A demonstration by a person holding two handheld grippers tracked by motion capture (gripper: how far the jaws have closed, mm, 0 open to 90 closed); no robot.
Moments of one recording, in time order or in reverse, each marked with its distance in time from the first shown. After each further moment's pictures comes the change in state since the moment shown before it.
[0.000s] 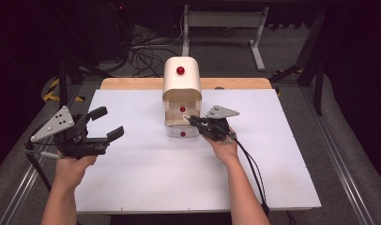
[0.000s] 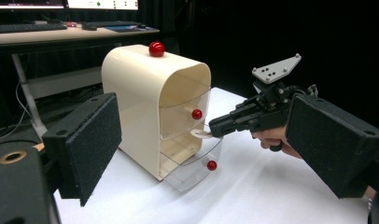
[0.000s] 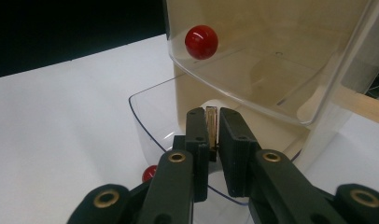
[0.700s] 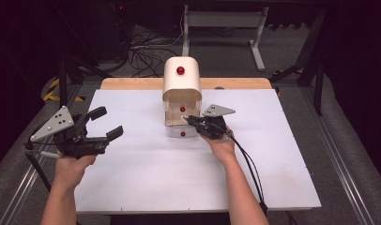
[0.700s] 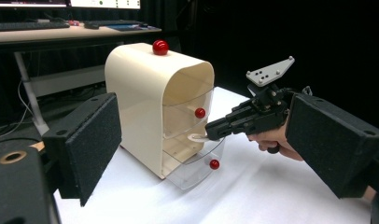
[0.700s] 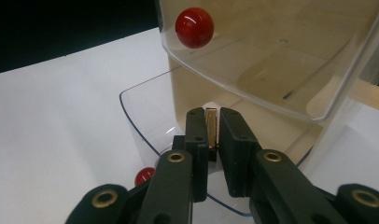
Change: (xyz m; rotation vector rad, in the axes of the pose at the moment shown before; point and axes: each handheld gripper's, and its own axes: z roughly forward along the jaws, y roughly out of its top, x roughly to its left) left arm 0.003 -0.002 0.000 0.006 0.005 -0.006; right arm -0.003 -0.001 0.012 0.032 0.005 0.024
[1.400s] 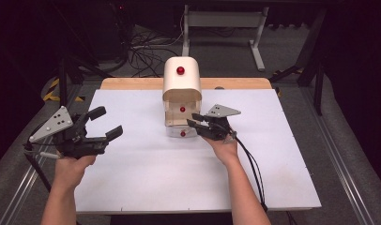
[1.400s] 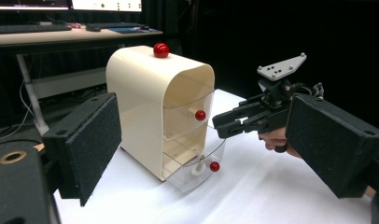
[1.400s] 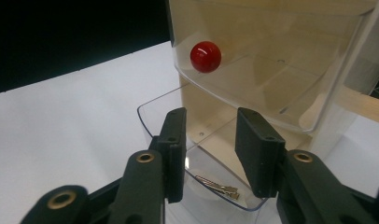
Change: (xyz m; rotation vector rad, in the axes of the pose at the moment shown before) left arm -0.001 0.000 -0.001 -0.011 0.005 -0.003; right arm 0.005 0.006 -0.017 -0.049 0.012 0.008
